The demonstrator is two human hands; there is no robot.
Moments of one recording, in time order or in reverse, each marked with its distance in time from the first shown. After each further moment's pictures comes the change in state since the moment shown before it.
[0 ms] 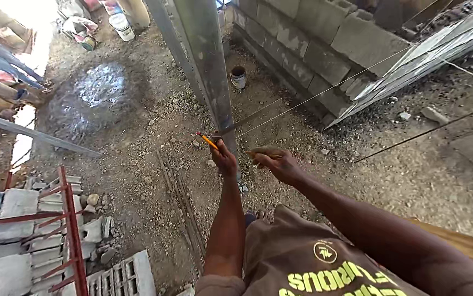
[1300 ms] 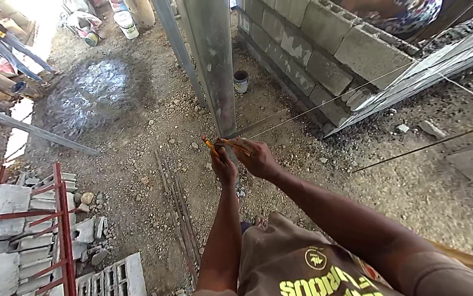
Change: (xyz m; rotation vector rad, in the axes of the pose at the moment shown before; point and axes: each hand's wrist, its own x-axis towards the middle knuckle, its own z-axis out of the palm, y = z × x) left_hand 0.007 0.011 -0.003 0.058 -0.030 -0.059; right_hand 0.073 -0.023 0.035 -0.387 0.100 -0.474
